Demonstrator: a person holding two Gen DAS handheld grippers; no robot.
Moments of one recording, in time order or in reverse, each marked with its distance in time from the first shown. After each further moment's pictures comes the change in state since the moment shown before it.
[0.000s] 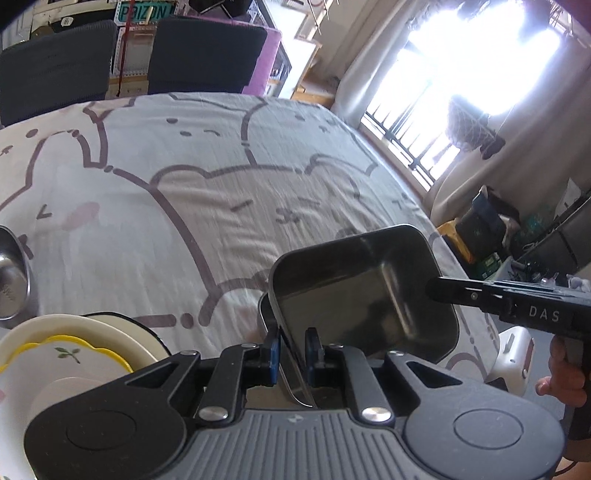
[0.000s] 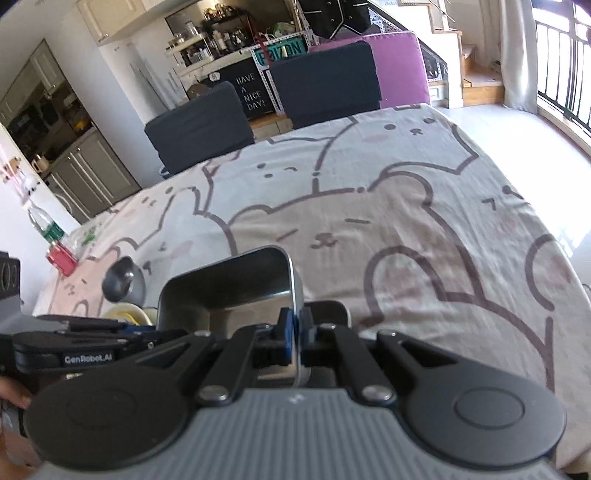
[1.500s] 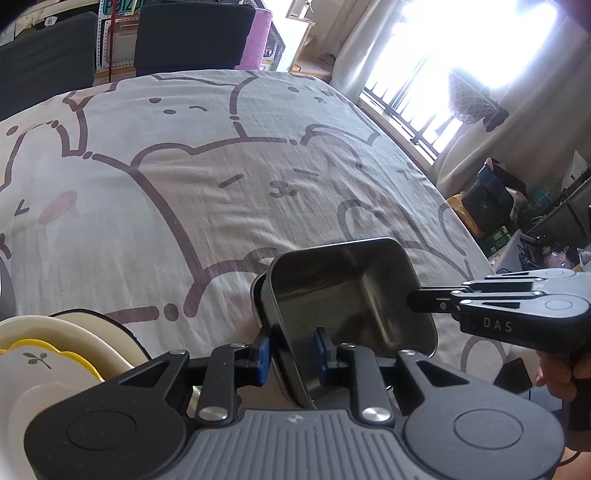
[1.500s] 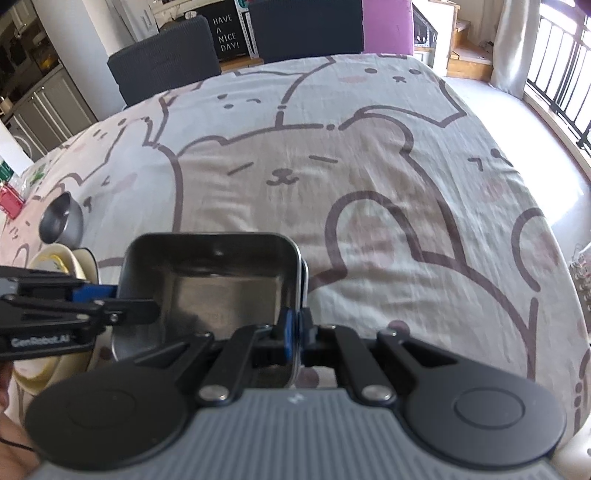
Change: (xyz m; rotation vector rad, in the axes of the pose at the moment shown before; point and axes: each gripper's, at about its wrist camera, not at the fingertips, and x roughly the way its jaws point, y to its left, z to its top) left arm 0.030 -0.011 -0.003 0.049 0.062 0.023; right arm 0.045 -0.007 -0.008 -0.072 0.181 -0.148
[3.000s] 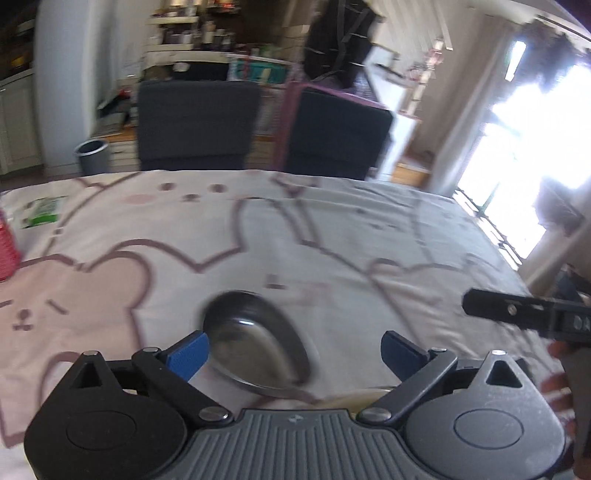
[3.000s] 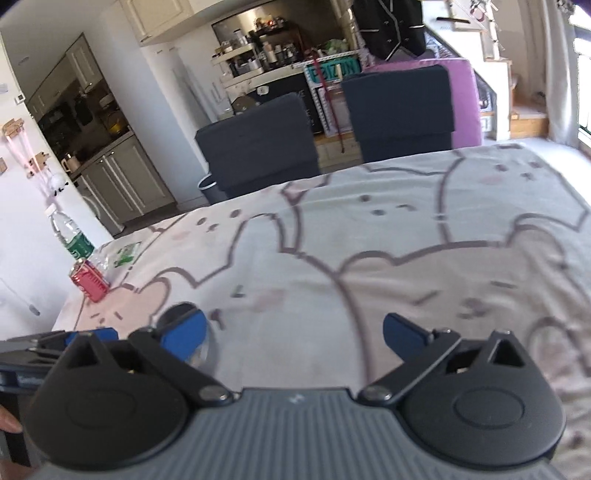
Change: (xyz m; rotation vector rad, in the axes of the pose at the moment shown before) left arm -0.131 0.181 -0.001 -0.190 -0.289 0.278; right arm 0.016 0.155 0.077 -0.004 -0.266 0.239
